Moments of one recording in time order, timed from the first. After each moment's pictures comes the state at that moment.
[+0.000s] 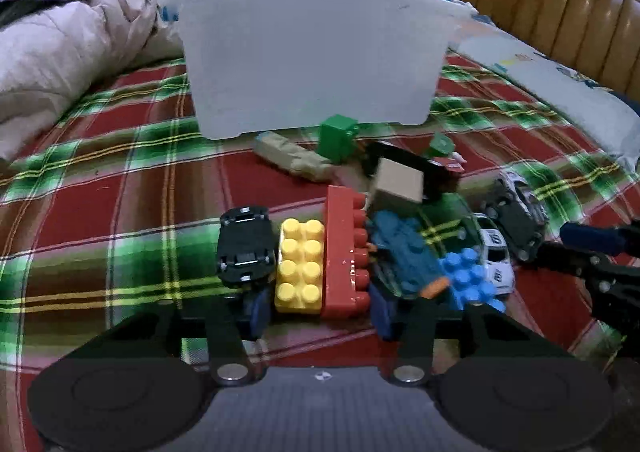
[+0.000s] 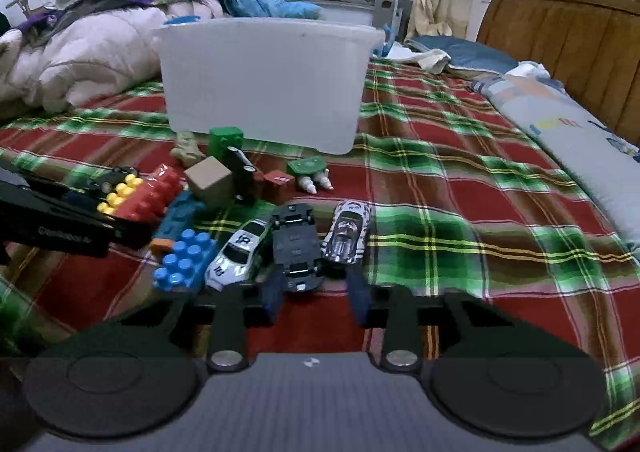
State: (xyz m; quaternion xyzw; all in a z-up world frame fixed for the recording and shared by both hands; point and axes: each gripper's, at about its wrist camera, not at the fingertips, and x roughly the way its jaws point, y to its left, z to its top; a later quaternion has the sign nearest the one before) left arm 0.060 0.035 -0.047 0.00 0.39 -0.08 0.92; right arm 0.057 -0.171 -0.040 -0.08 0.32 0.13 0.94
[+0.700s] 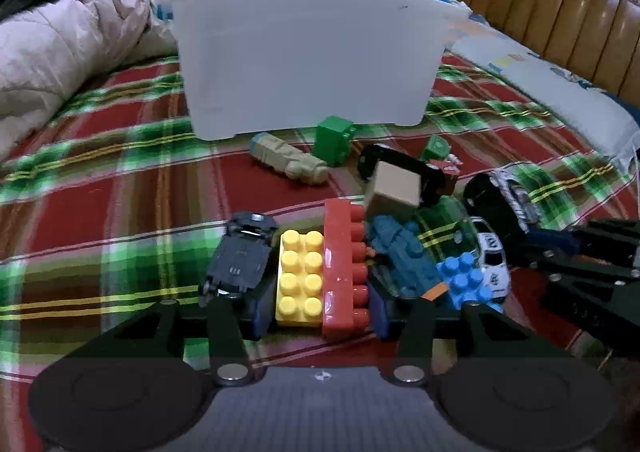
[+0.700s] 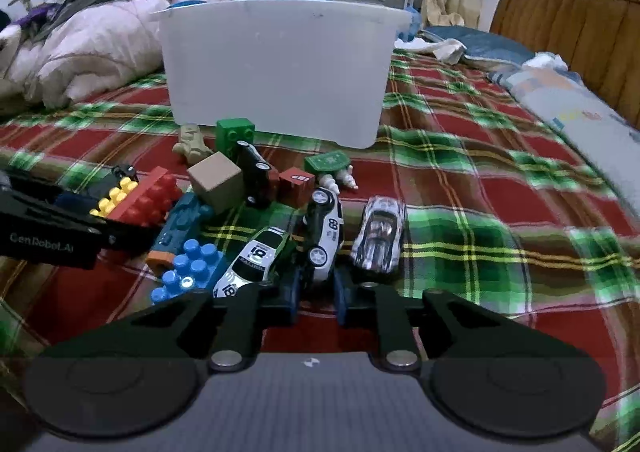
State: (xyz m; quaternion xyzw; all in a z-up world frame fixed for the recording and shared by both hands) left arm 0.060 0.036 -0.046 0.01 0.40 -0.09 0.91; right arm 0.075 -0.155 -0.052 -0.09 0.32 0.15 0.93
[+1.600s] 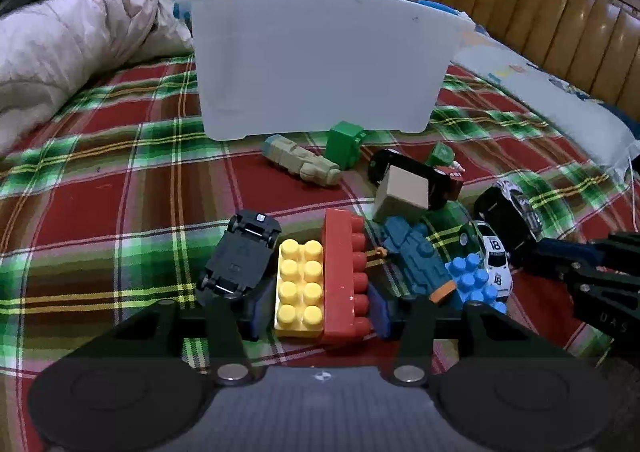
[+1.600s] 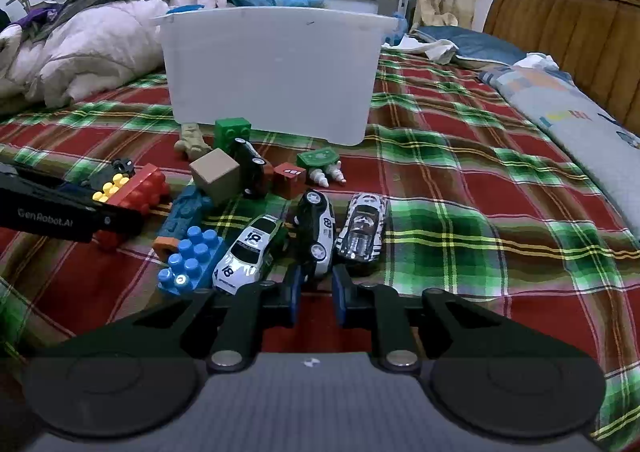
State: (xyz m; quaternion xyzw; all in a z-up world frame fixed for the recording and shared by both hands) left arm 0.058 0.046 -0.046 -0.01 0.39 -0.10 0.92; right arm 0.062 -0.163 -0.044 -0.08 0.33 0.14 0.93
